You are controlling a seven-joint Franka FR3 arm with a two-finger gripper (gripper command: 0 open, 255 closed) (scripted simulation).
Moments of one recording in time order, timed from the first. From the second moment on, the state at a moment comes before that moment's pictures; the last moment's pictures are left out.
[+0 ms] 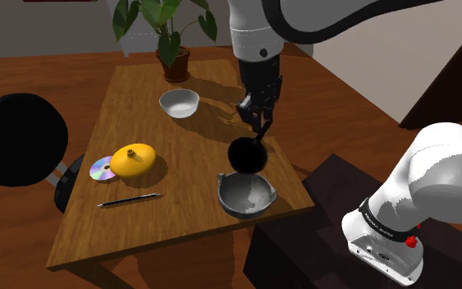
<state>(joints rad) 0.23 -0.41 0.32 -2.24 0.04 1.68 0.33</state>
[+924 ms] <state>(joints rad) 0.23 -0.37 0.34 -2.39 0.04 1.86 0.35</state>
